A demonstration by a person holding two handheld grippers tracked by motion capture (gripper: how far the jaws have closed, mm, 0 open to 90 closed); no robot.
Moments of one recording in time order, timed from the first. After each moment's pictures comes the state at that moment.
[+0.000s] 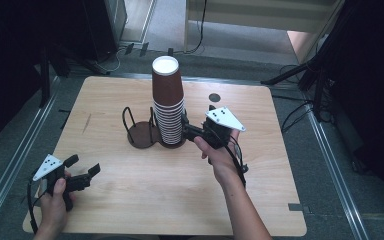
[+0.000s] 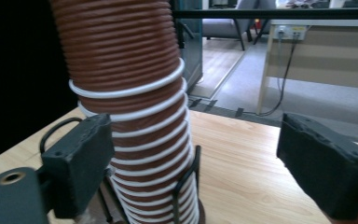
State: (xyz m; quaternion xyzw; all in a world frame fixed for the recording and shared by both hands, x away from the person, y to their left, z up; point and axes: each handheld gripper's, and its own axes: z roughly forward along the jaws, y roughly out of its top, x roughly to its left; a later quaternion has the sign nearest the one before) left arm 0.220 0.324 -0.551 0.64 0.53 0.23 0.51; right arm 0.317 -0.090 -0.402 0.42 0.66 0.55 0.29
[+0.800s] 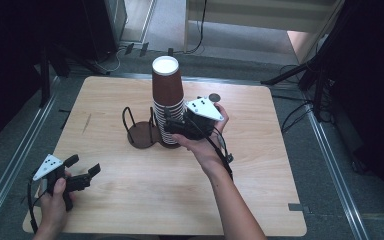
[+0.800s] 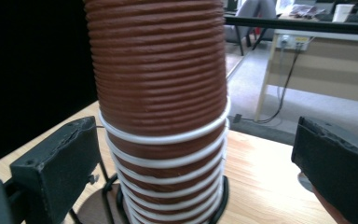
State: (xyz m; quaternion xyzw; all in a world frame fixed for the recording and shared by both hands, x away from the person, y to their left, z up) left arm 0.221 0.324 -0.551 0.64 0.53 0.23 0.51; right arm 0.329 -0.047 -0.388 0.40 0.67 0.54 0.31
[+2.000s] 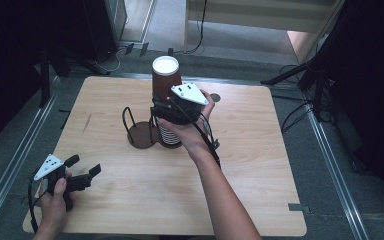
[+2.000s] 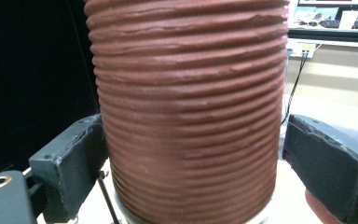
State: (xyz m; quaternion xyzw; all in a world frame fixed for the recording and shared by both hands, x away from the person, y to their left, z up) left arm 0.221 0.323 -0.551 0.64 0.53 0.22 0.51; right arm 0.357 -0.013 -0.376 0.41 0.66 0.55 0.31
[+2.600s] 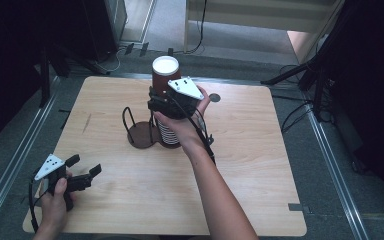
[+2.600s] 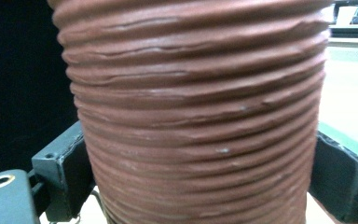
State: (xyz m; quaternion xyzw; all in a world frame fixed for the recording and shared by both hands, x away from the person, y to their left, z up) left arm 0.222 0.322 -0.551 0.64 0.52 0.23 0.51; right arm 0.371 -0.001 -0.377 0.42 0.65 0.55 0.31
